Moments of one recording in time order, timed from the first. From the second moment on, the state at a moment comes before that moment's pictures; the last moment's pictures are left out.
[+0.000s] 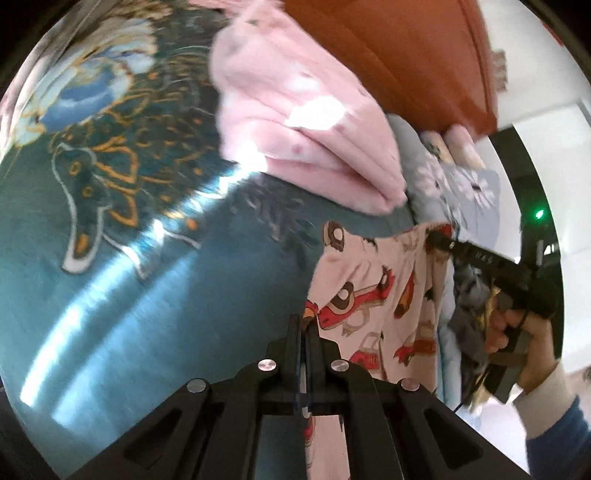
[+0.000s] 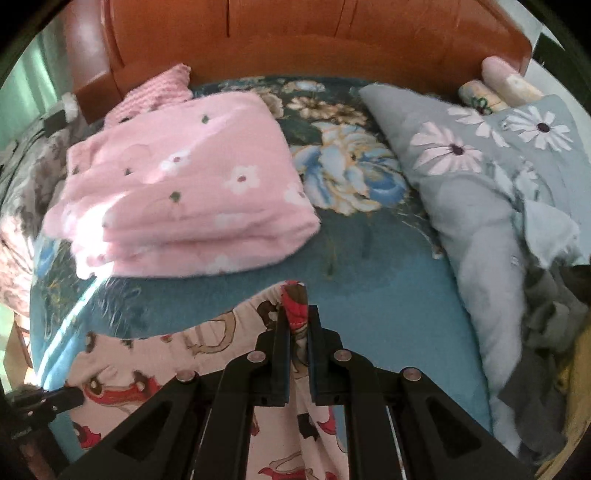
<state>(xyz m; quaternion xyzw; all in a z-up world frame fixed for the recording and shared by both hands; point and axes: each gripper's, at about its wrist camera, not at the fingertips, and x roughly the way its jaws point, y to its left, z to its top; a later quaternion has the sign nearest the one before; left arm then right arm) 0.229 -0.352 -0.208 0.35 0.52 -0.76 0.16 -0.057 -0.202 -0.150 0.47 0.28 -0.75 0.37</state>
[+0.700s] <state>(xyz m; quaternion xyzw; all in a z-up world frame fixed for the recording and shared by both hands) 0.236 -0.351 -0.192 0.40 0.53 -0.74 0.15 -0.028 -0.105 -0.130 0.48 0.23 -0.77 0.34</state>
